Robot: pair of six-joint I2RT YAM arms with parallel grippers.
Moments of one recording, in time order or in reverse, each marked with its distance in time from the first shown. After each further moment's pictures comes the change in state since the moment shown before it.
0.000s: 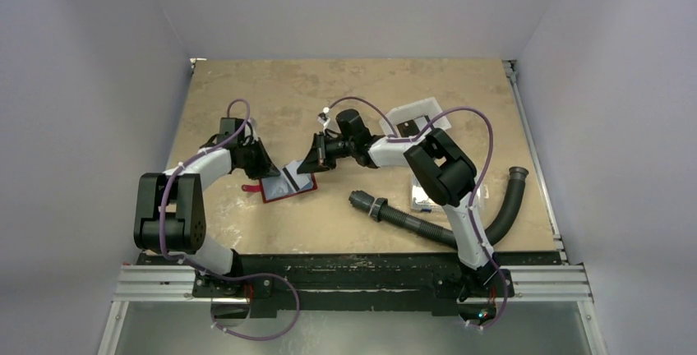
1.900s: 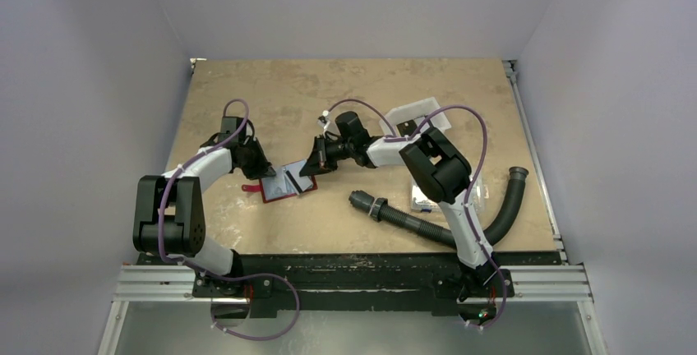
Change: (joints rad) left arm -0.012 -0.018 0.016 -0.056 -0.125 -0.049; right arm -0.006 0.057 0.035 -0.043 0.004 -0.080
